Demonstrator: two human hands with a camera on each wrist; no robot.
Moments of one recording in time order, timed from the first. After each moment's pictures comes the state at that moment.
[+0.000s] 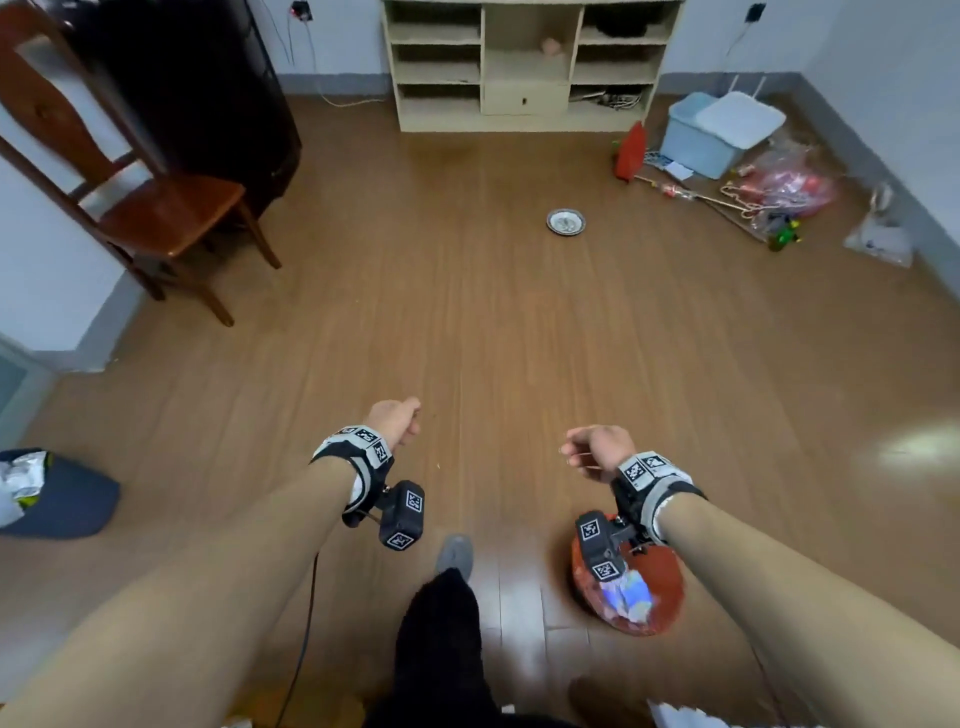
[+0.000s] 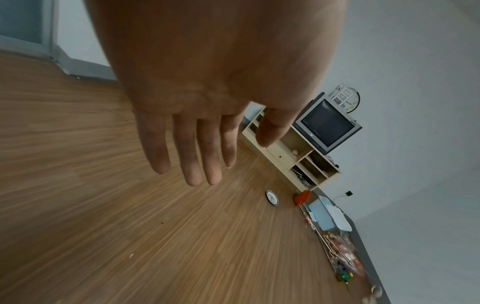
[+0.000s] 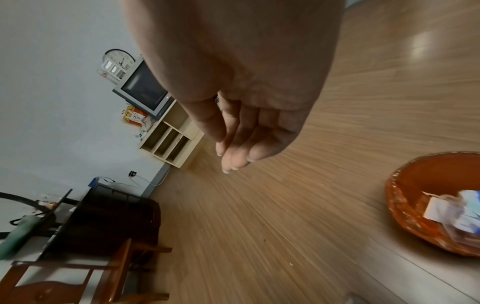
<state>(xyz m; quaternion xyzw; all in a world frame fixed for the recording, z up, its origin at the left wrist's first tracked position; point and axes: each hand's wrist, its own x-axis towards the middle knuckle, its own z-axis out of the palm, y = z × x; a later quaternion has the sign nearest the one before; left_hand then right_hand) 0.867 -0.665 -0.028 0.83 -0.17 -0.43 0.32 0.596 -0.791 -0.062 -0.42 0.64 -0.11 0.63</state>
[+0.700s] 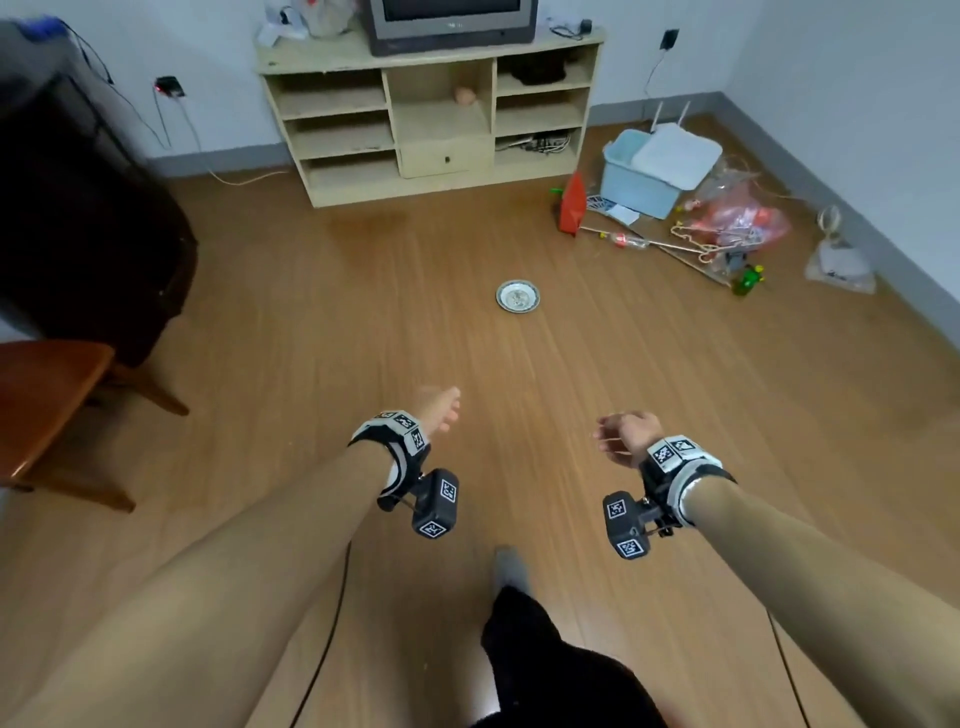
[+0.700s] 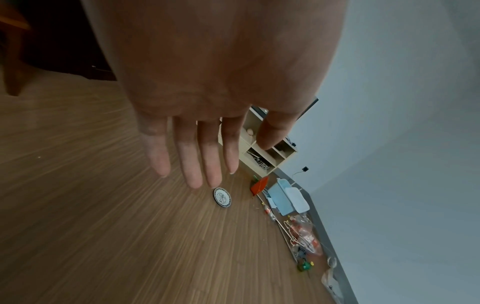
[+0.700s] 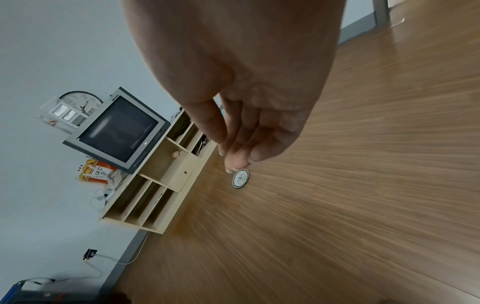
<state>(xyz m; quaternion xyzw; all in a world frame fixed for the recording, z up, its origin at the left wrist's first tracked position) 1.015 -1.194 0.019 0.77 -0.32 -0.49 0.26 0.733 -1.281 -0.056 -0.33 0.71 -0.20 0.59</state>
